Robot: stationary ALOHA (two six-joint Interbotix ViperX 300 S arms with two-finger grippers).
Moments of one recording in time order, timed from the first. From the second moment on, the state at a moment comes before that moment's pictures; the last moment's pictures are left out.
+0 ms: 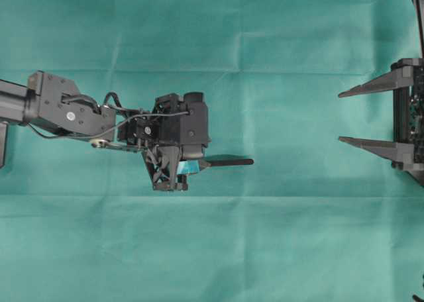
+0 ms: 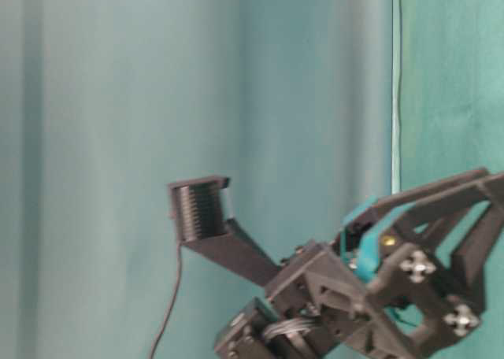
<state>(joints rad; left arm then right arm) -0.04 0.13 0.58 -0.02 0.00 -0.02 -0.02 -0.98 1.34 -0.05 -0.31 0.00</state>
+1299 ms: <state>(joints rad) -0.05 0.25 0.59 -0.02 -0.06 -0.04 -0.02 -0.98 1.35 -0.05 -0.31 0.00</state>
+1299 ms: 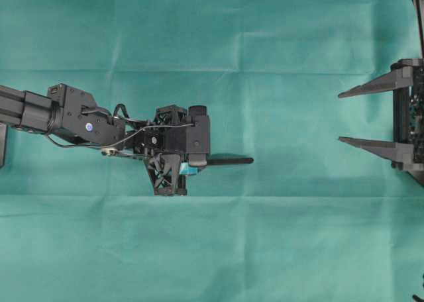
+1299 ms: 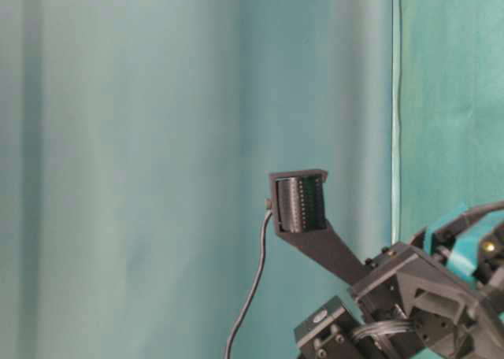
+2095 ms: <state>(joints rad) -0.05 0.02 0.66 -0.02 -0.05 -0.04 -0.02 -0.98 1.35 -0.07 -0.31 -0.01</state>
